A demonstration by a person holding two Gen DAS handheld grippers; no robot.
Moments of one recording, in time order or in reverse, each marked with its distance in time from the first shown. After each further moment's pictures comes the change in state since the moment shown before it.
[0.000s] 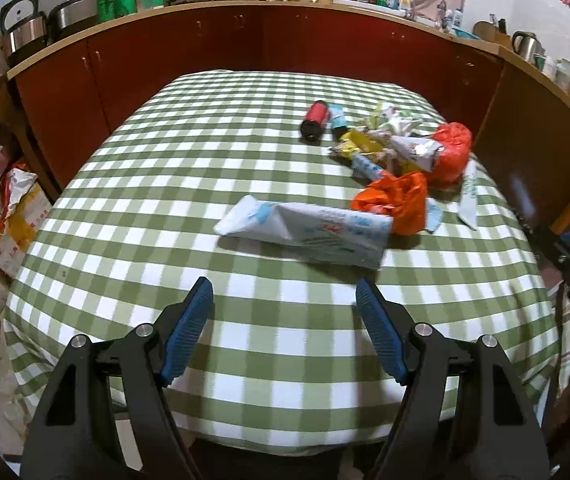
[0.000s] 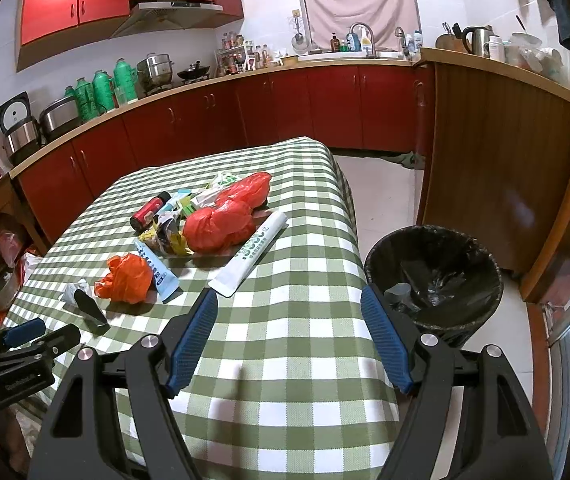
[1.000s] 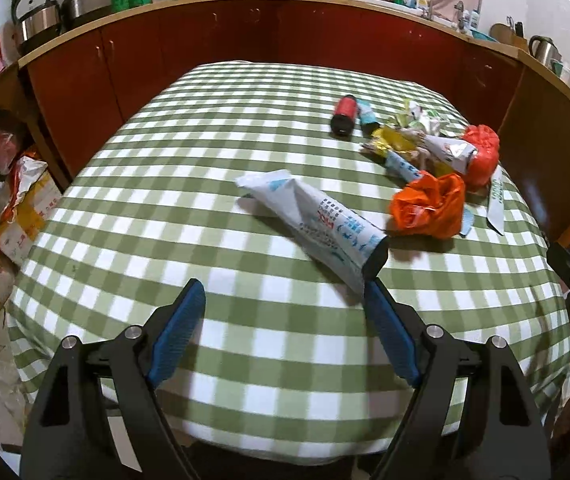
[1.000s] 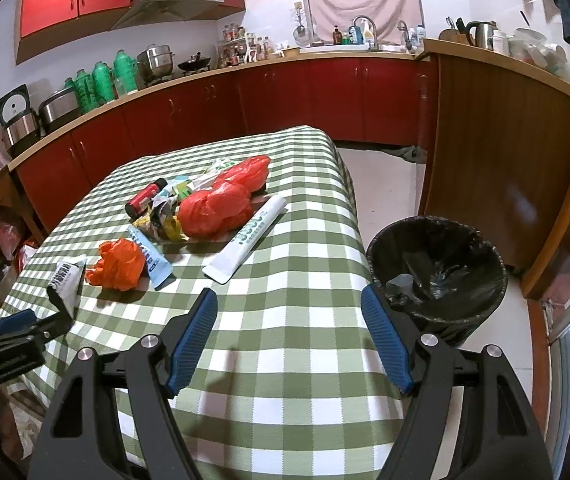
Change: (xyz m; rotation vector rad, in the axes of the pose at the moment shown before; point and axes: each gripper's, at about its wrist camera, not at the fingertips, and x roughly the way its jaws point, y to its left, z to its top) left arm 0.010 0.022 0.002 -0.046 0.023 0.056; right arm 0.010 0.000 -0.008 -0.013 0.030 0.001
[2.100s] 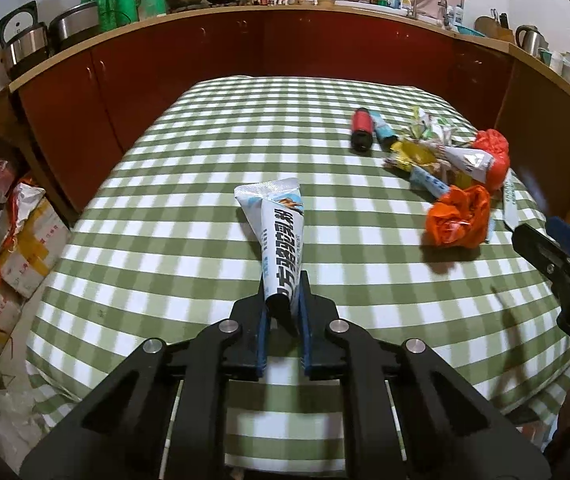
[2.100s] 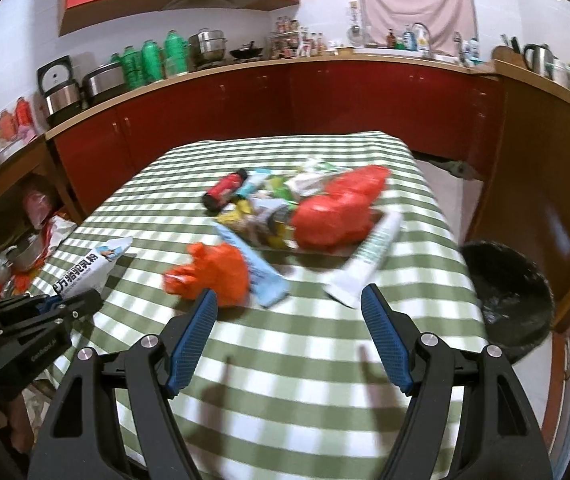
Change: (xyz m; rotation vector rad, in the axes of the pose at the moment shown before) left arm 0.006 0.028 0.014 0.084 -0.041 -0.007; right arm 0.017 0.082 0.011 -0.122 0.019 0.131
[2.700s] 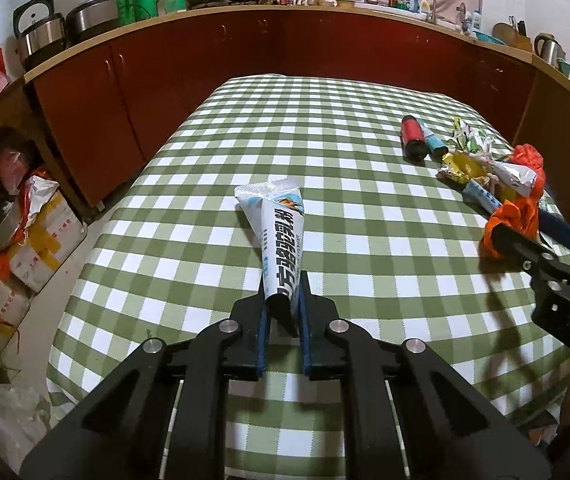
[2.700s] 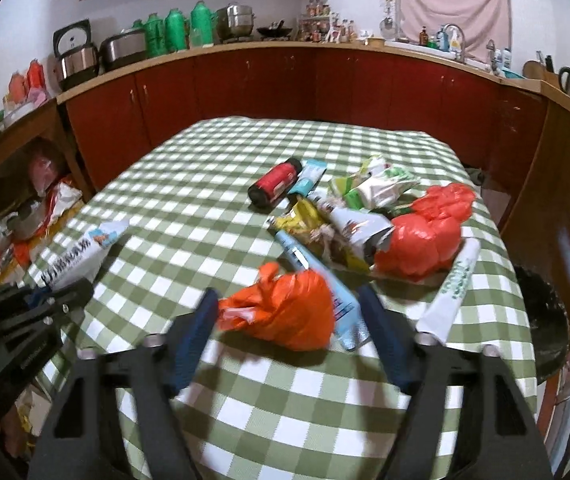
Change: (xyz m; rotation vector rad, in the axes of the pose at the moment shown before) left arm 0.008 0.037 0.003 -0.035 0.001 0.037; right arm 0.038 0.047 0.012 -0.106 0.079 0.003
